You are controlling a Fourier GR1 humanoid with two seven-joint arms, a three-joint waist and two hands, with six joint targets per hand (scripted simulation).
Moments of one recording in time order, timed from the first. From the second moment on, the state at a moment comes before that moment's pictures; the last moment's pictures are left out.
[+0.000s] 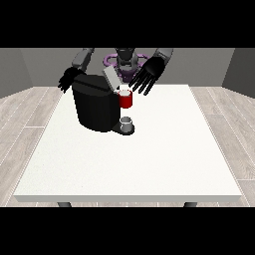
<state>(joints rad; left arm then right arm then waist) -1.14 0.42 0.06 -0.64 -0.76 -0.22 -0.15 -0.29 -0.04 -0.09 -1.31 -0.04 -0.18 -0.11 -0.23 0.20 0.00</state>
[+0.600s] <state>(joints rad) -0.98 0.27 0.25 -0.67 -0.52 -0.23 -0.18 -0.18 -0.06 -0.14 -1.27 -0.08 -0.18 -0.10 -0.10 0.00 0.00</state>
